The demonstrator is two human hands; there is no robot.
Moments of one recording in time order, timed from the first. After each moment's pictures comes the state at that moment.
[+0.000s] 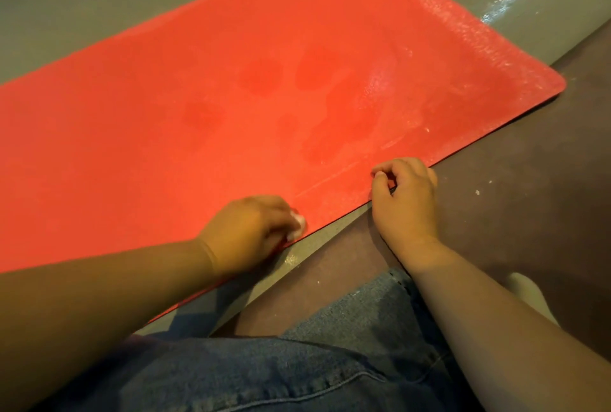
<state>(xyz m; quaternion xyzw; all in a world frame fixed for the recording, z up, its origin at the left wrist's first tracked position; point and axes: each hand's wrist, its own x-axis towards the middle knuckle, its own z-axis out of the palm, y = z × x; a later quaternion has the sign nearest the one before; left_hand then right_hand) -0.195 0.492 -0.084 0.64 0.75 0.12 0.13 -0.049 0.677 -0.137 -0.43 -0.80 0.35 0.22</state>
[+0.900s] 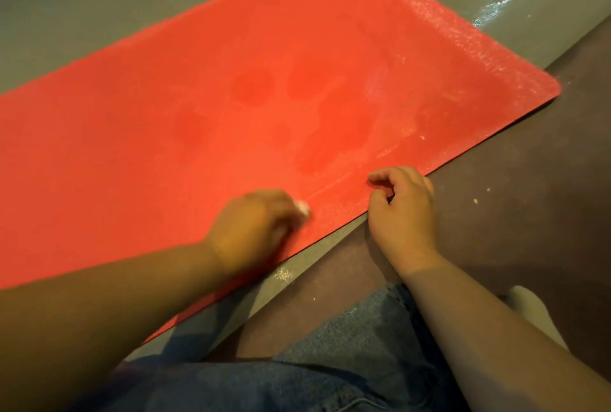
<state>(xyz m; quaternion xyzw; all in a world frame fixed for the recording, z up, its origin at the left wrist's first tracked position) -0.197 0.519 -0.094 0.60 0.78 0.17 0.09 -0.049 0.678 -0.135 -0.43 -0.79 0.37 0.22</state>
